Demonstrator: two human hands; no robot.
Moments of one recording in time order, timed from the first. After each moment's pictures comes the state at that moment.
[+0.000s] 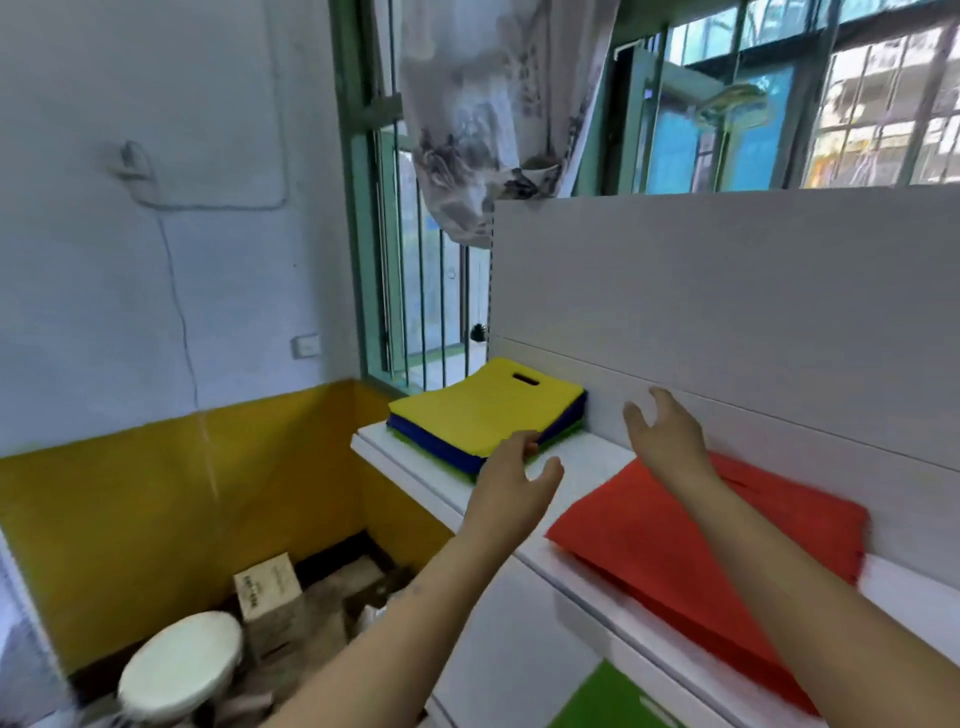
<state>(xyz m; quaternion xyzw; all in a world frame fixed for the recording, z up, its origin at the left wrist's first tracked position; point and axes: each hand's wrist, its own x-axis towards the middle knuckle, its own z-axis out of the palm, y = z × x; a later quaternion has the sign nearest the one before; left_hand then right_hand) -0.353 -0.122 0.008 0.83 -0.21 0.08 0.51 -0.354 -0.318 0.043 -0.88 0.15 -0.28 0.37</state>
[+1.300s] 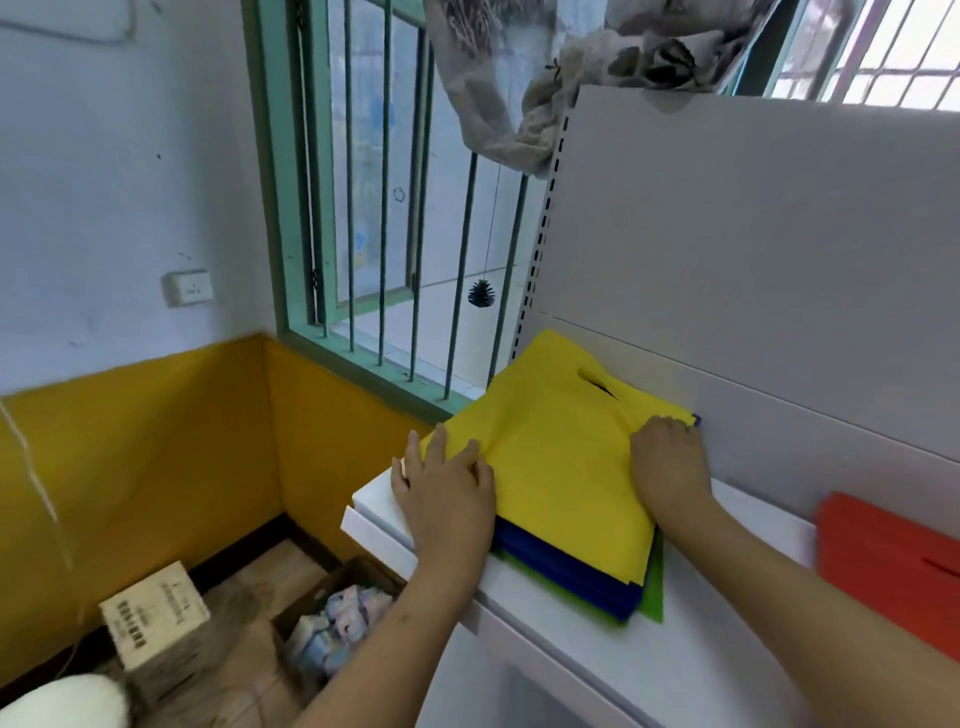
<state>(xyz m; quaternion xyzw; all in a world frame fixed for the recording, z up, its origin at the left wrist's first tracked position) -0.010 -0.031 -0.086 0.91 -0.11 0.19 0.36 -0.056 -0.256 -0.039 -0.93 0.29 -0.09 -0.21</state>
